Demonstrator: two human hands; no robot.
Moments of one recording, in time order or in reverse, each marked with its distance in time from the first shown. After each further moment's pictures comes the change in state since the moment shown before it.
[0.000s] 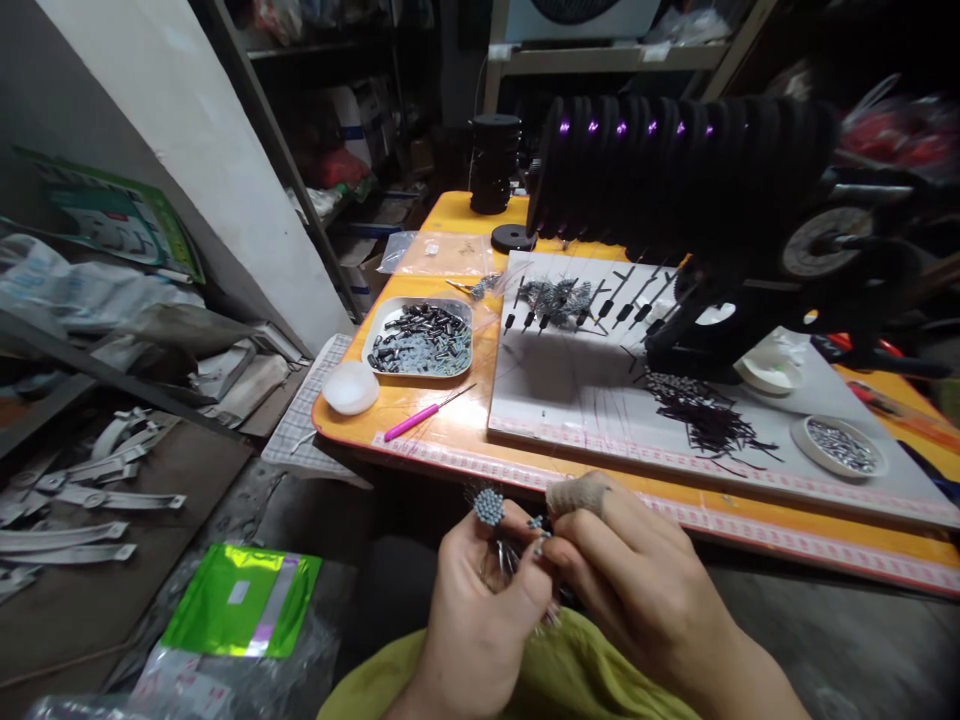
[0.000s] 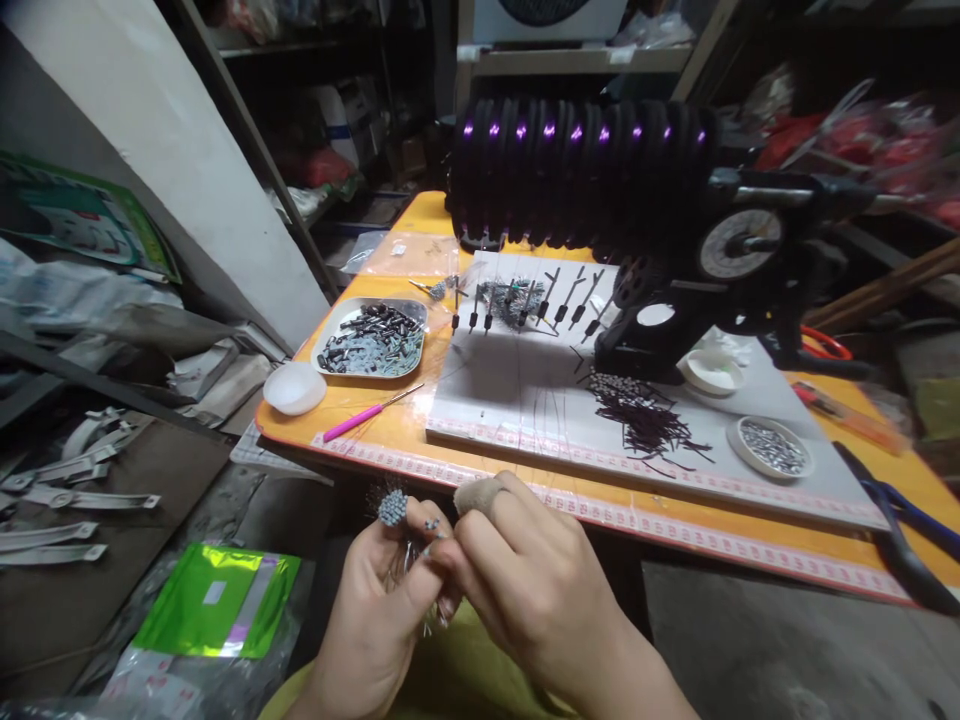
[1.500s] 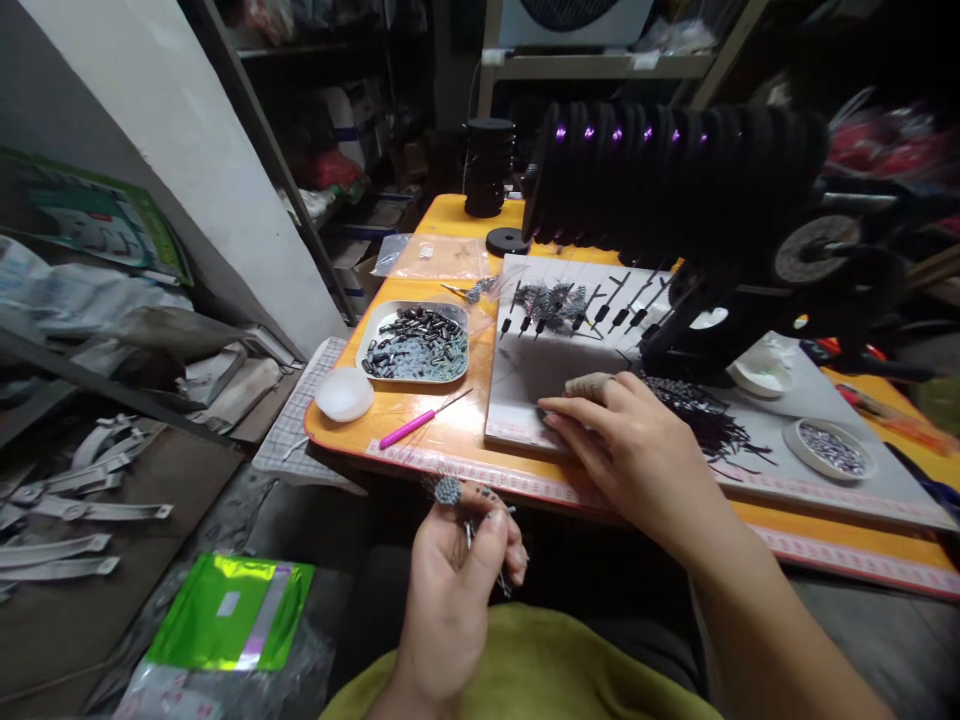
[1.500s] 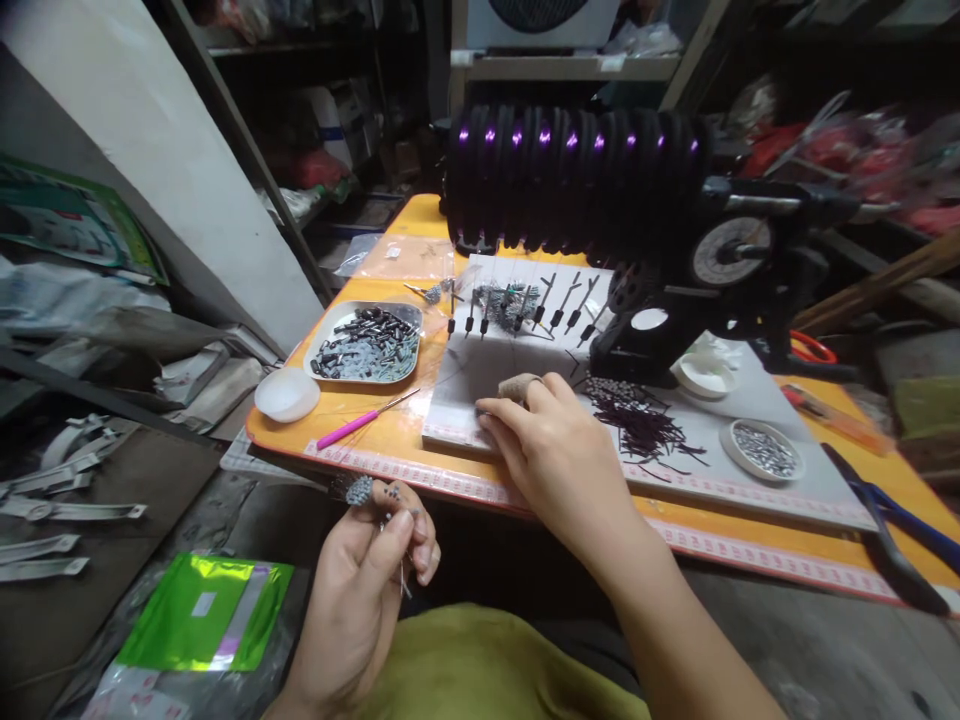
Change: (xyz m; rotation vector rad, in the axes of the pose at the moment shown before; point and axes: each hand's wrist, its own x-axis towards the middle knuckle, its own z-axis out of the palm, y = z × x) left_hand 0.011 0.009 -0.008 -0.022 0.139 0.034; right_hand 0.039 0.058 -0.006 -0.360 -0.058 0.165
